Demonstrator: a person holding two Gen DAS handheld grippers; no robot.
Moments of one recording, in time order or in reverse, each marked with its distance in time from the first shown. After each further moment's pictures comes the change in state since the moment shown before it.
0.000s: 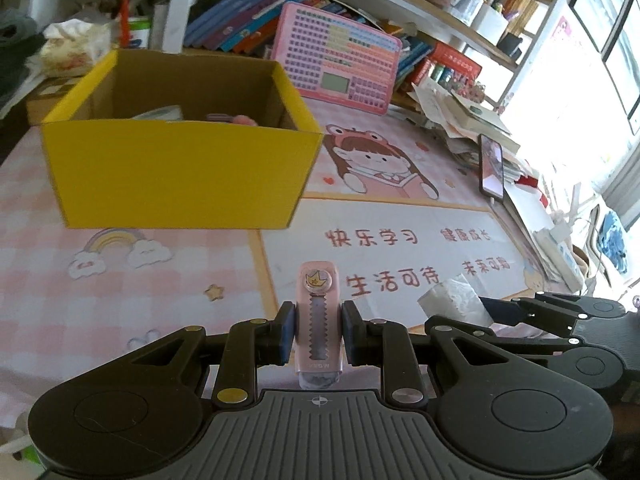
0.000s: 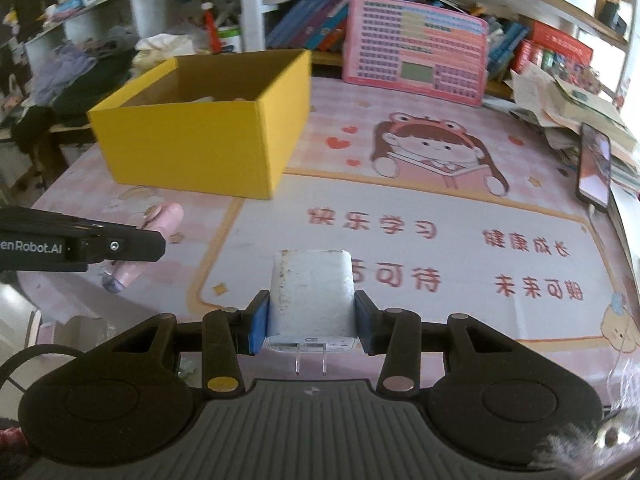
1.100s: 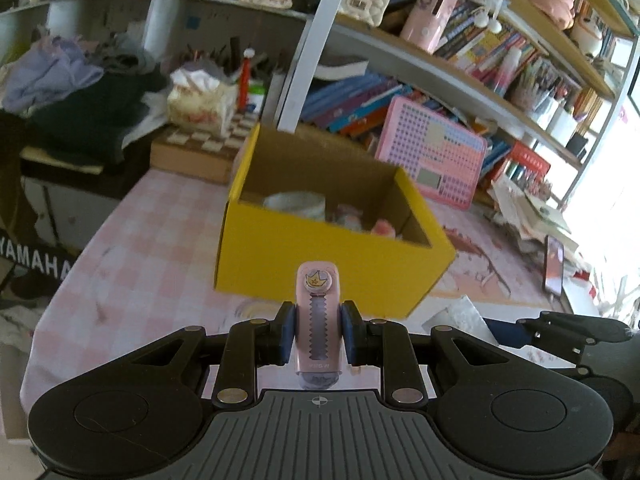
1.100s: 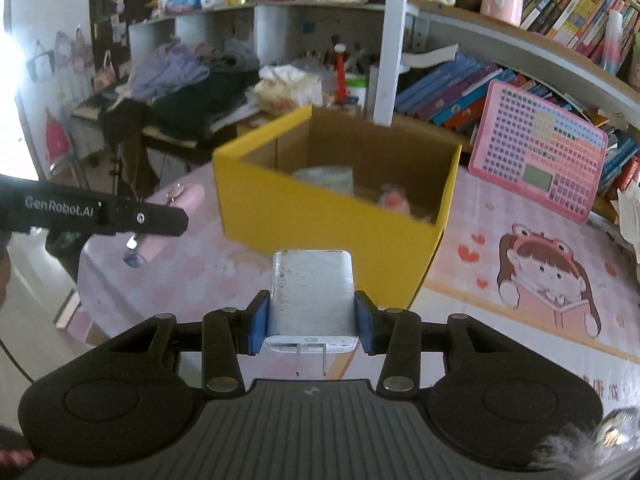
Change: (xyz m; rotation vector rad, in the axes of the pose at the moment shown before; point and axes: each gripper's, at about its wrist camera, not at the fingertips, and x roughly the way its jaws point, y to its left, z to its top) left arm -0.063 0.084 0.034 -0.129 -0.229 0.151; right arm 0.020 0.094 0.071 -0.226 -0.141 0.191
